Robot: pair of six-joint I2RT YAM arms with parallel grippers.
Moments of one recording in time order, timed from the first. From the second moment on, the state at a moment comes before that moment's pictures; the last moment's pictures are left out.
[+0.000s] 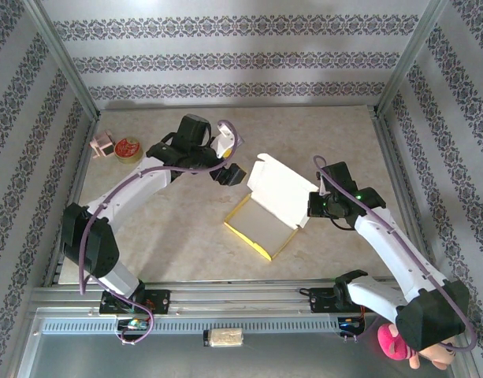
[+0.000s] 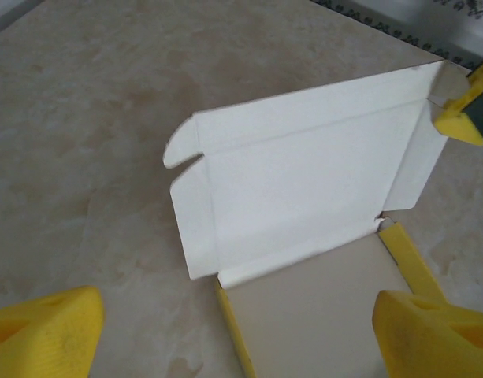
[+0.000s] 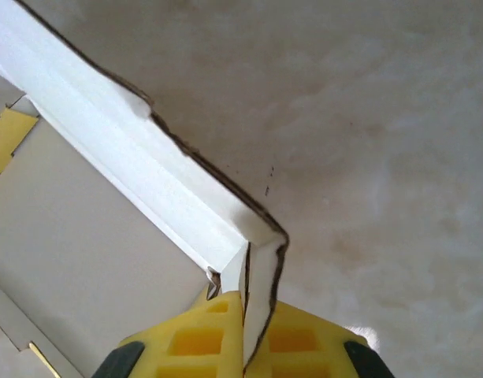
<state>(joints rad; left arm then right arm) -0.48 1.60 1.38 -0.51 0.51 0.27 0.31 1.05 0.87 -0.87 -0.02 0.35</state>
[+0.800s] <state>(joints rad) -0.47 1.66 1.34 -0.69 0.23 0.65 0.30 1.29 1.02 -0.55 -0.19 -0.46</state>
